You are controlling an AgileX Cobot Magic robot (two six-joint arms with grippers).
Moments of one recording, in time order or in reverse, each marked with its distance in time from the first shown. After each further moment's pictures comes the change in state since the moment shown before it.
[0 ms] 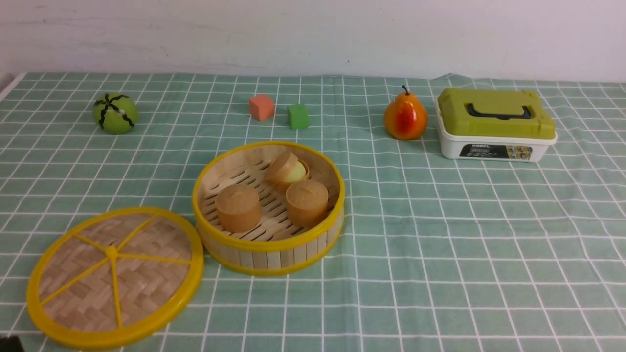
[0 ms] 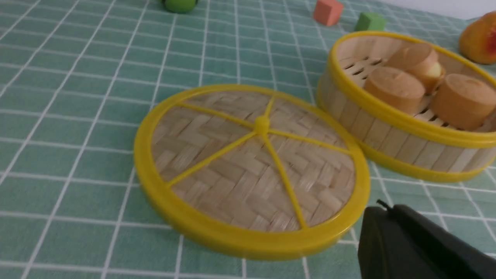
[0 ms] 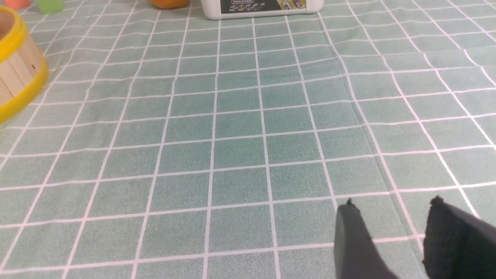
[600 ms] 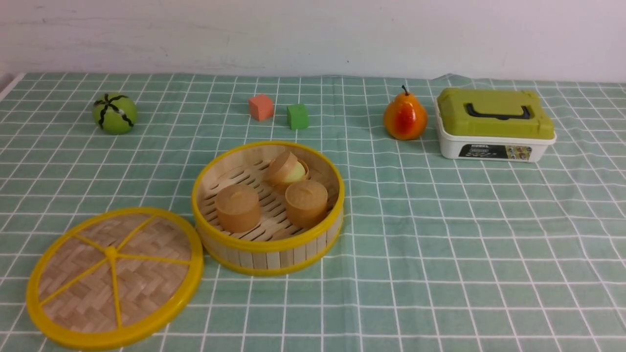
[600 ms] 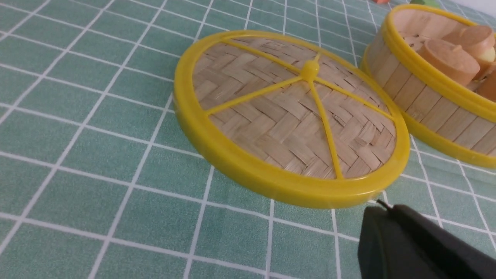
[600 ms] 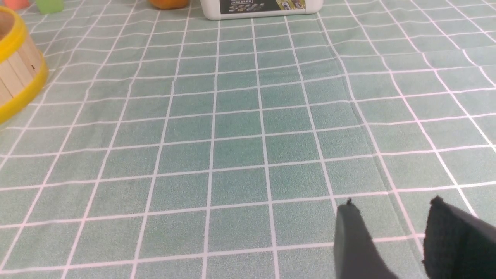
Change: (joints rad) right arm 0.000 0.000 0.000 0.000 0.000 0.000; left arm 0.000 -0.162 0.077 0.101 0.122 -0.199
